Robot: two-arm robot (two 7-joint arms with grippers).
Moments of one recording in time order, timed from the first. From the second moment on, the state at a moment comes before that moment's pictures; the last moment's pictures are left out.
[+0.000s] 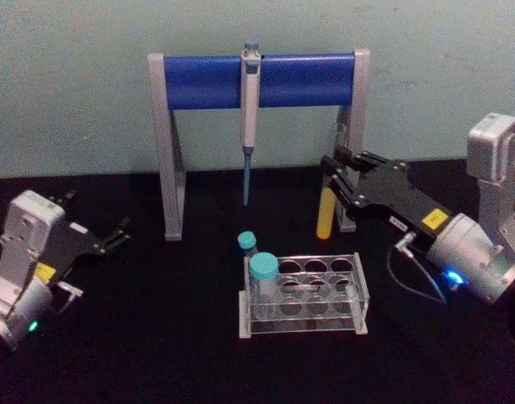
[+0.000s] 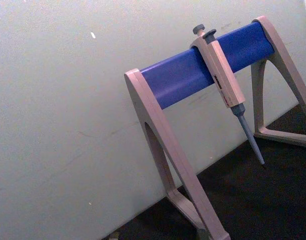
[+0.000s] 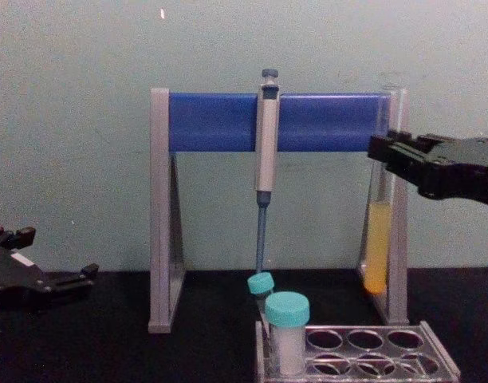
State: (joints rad) left arm -0.20 0.60 0.45 -1.41 -0.25 -0.12 0.03; right arm 0.21 0.43 -0.32 -1.59 0.43 -0.07 0.44
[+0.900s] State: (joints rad) left arm -0.20 0.60 0.45 -1.41 -0.25 -0.12 0.03; right arm 0.08 0.49 -0.32 -1.75 0.48 -0.04 0.47
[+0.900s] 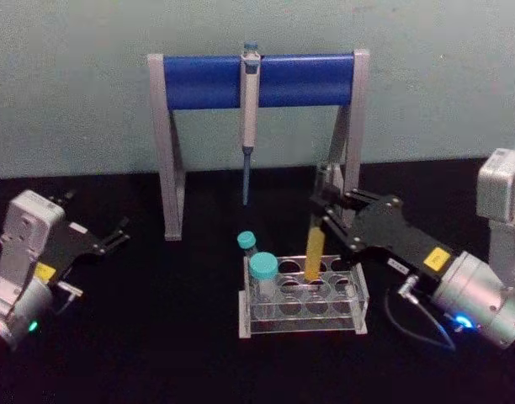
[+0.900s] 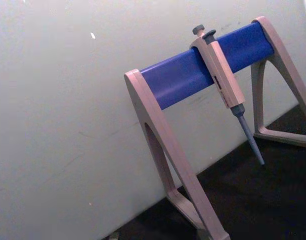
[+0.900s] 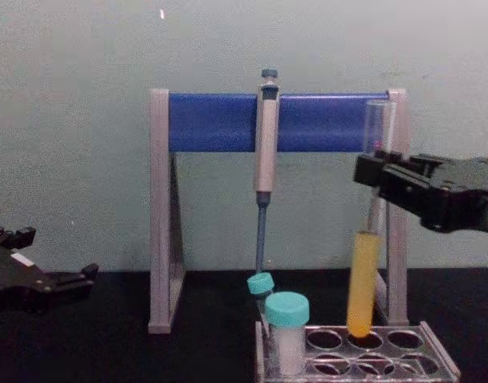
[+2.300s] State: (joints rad) left arm -0.20 0.60 0.45 -1.41 -0.25 -0.12 0.03; right arm 0.20 0.42 -0.33 -1.62 0.43 -0.07 0.43
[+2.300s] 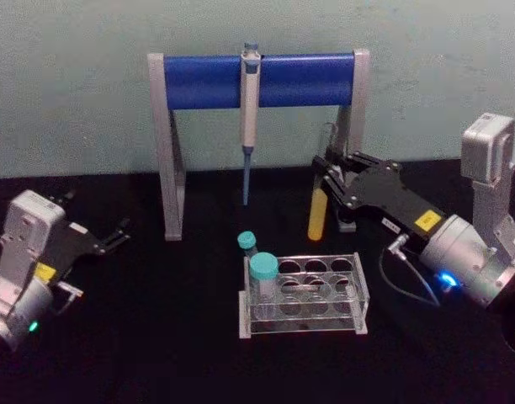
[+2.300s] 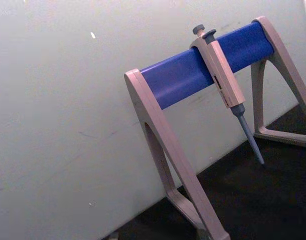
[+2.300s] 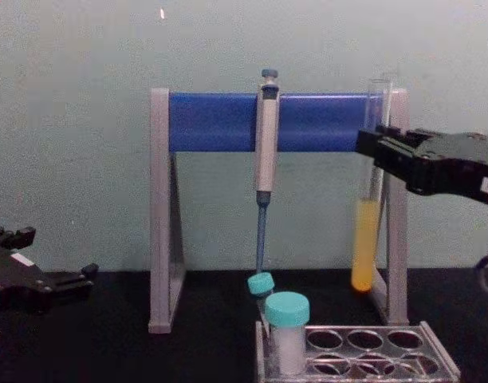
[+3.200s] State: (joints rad) left arm -0.20 0.60 0.45 -1.41 -0.25 -0.12 0.03; right arm 0.05 0.48 -0.30 -1.76 0.47 -0.04 0.44
